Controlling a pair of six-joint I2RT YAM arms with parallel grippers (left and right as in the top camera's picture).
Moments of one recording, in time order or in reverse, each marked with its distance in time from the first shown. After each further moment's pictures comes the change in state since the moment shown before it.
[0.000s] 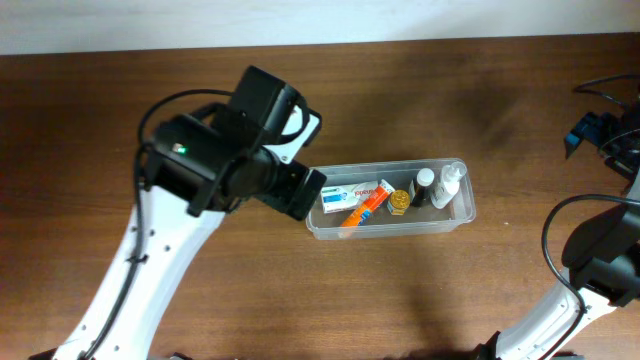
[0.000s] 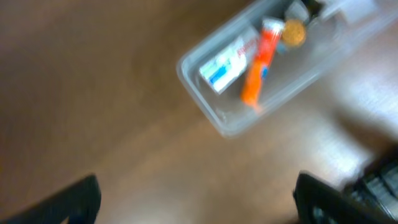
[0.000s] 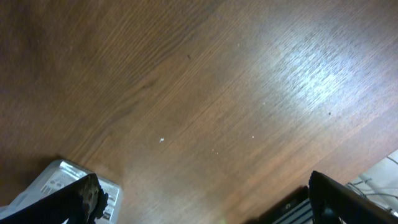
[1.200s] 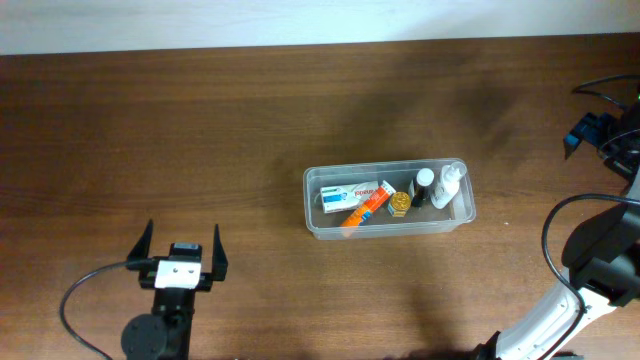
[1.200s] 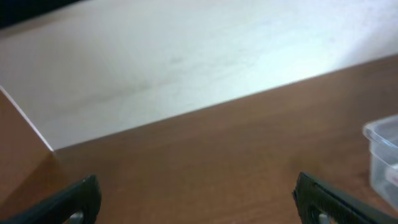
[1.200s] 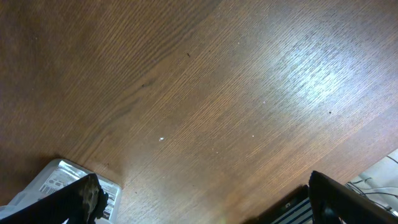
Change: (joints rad) left arm 0.499 -1.510 -1.739 1.328 -0.033 0.225; right arm 0.000 0.000 -0.006 0.000 0.000 0.000
